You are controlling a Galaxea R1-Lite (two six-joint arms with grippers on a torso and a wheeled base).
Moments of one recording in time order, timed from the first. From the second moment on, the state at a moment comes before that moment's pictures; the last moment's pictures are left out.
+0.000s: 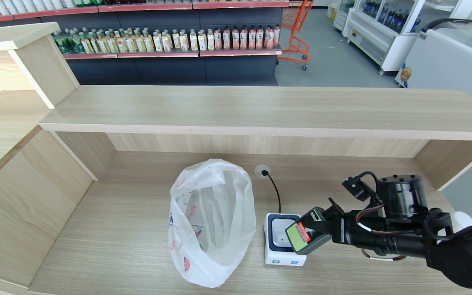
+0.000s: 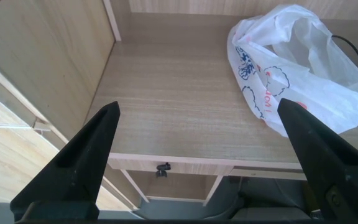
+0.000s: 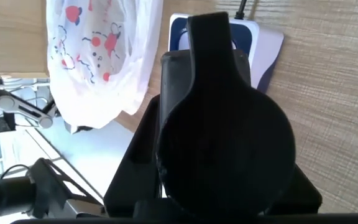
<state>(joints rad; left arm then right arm) 0.00 0.00 0.00 0.00 0.00 0.00 0.35 1.83 -0.50 -0.78 0.43 0.41</state>
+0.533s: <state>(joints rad) 0.00 0.00 0.00 0.00 0.00 0.00 0.38 1.90 -0.49 -0.87 0.37 0.42</state>
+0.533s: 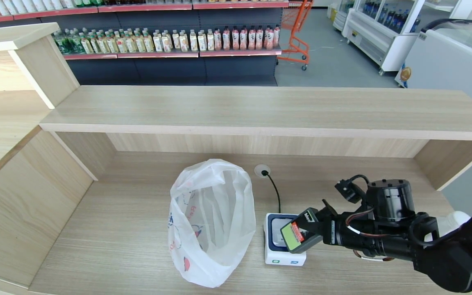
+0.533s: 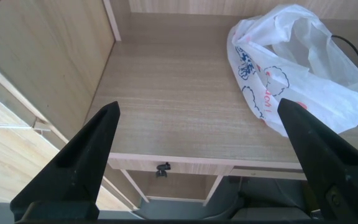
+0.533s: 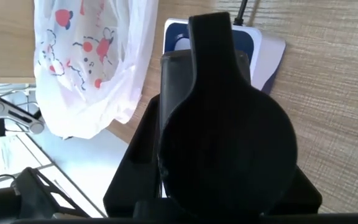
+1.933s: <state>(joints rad) 0.00 0.00 0.00 0.00 0.00 0.00 0.15 1.44 -0.27 -0.87 0.36 0.22</state>
